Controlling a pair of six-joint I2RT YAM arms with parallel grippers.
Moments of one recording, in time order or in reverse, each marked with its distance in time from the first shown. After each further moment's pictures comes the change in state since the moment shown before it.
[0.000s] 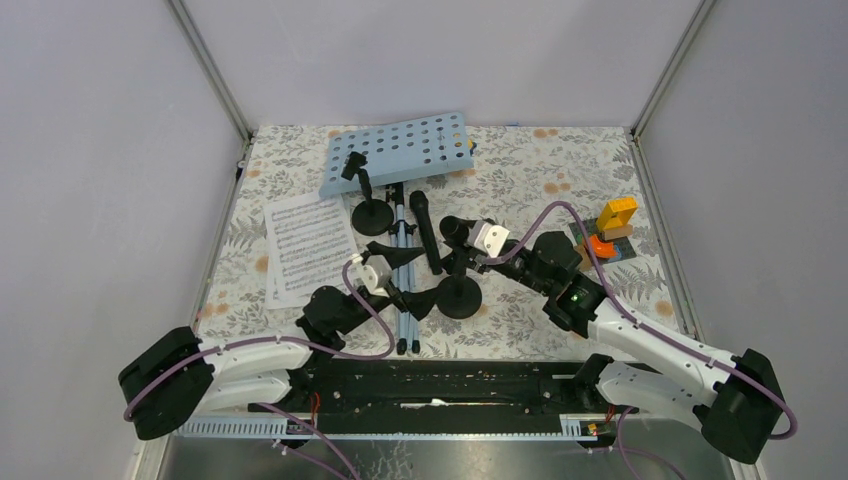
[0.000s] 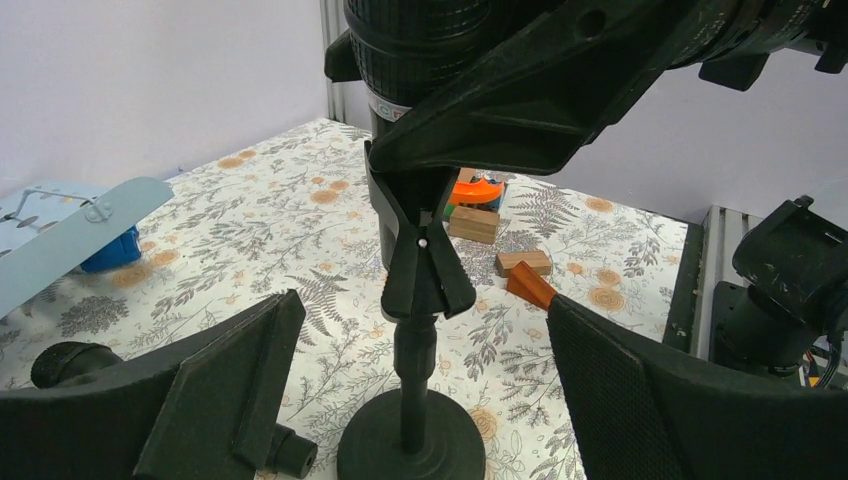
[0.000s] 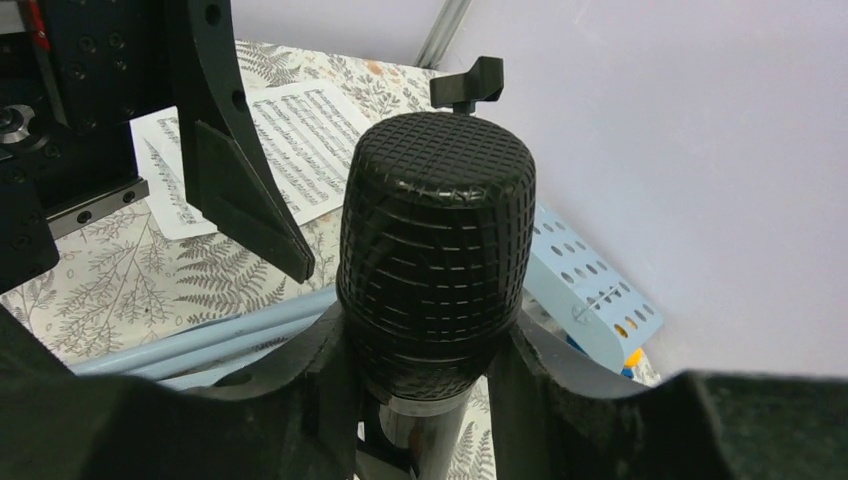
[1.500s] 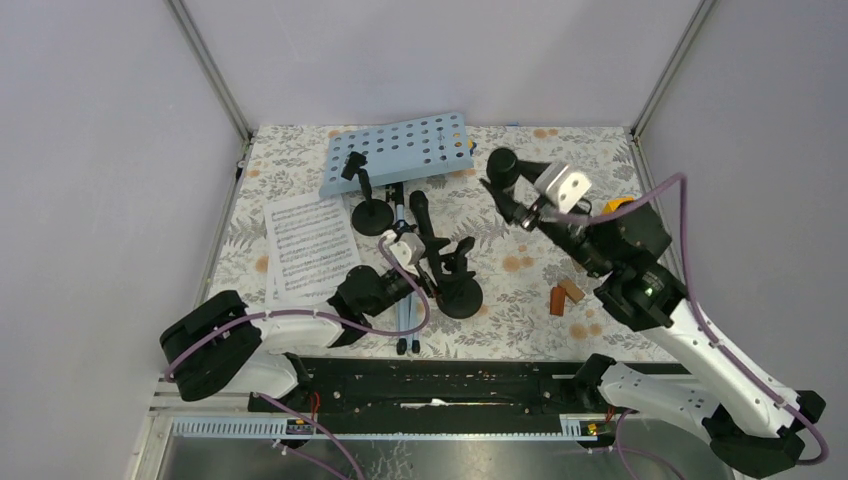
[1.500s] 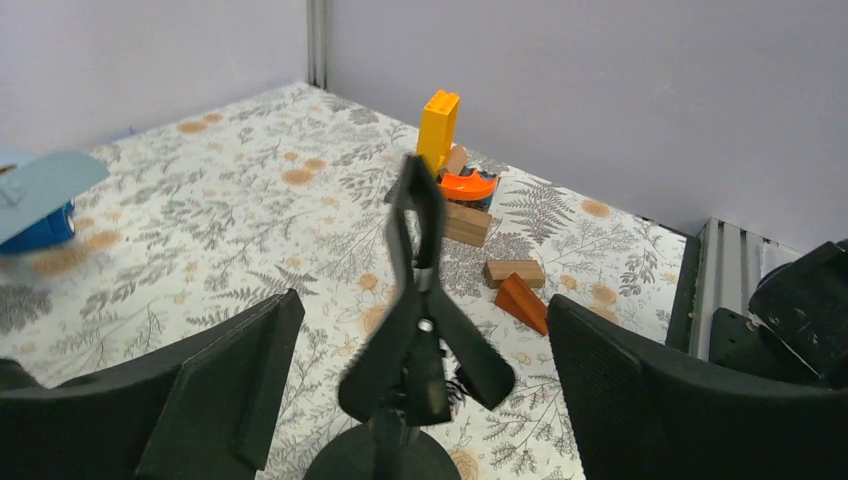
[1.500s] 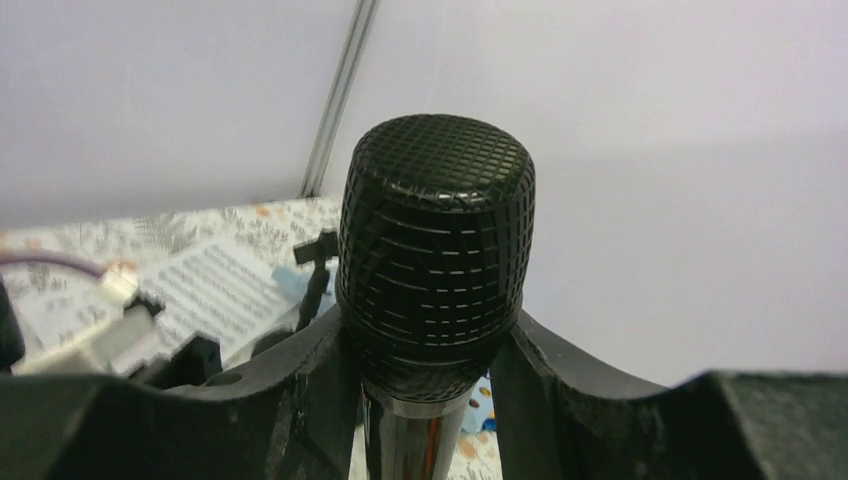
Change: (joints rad) left arm -0.015 0.316 0.187 0.069 -0.009 -0.080; right arm 0.000 -0.122 0.422 -0.319 0.141 0.031
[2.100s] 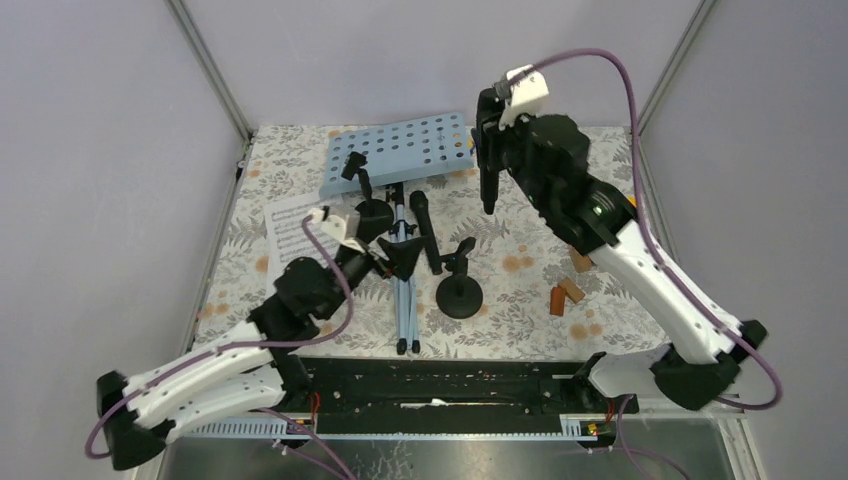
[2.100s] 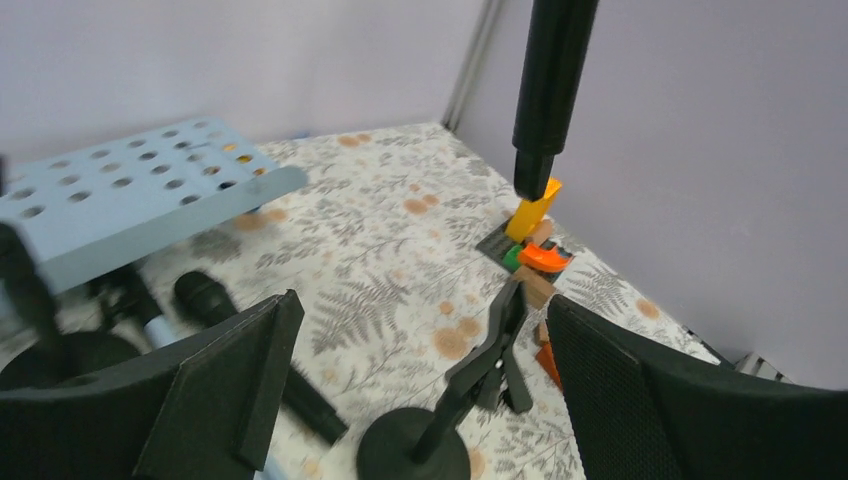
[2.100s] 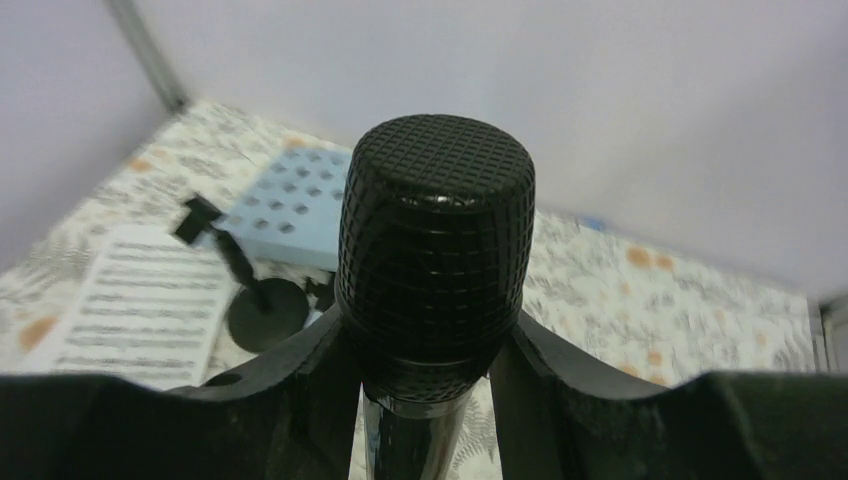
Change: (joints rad) left arm 0.000 -0.557 0.198 -0.781 -0.337 -0.094; right arm -0.026 0.429 0.528 -0.382 0.463 0.398
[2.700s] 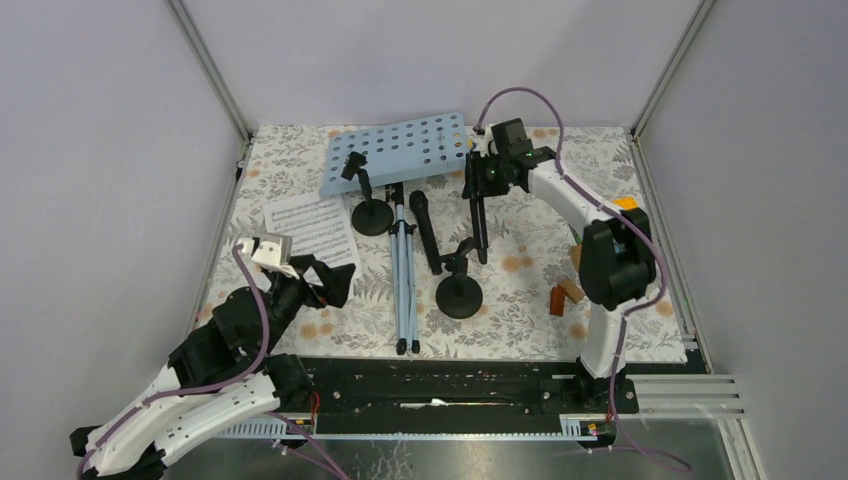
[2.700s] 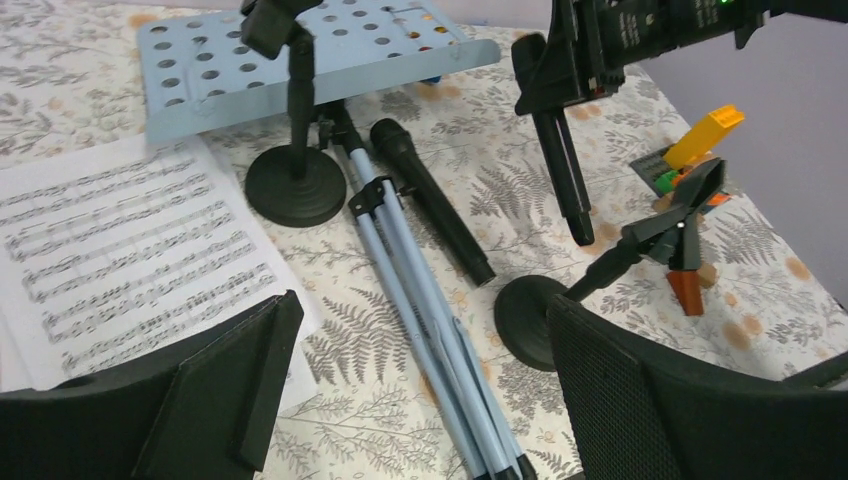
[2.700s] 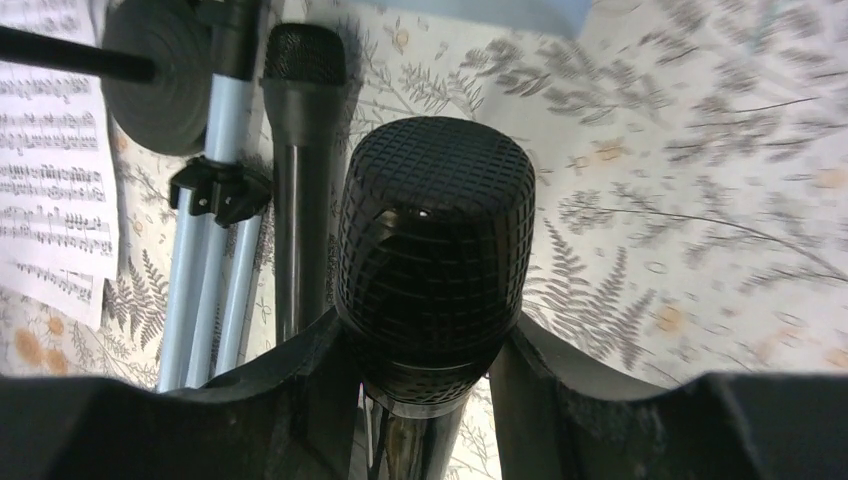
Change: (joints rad) left arm 0.000 -0.442 0.122 -0.881 -0.279 -0.107; right arm -0.399 0.608 0.021 -0.212 -0.588 0.235
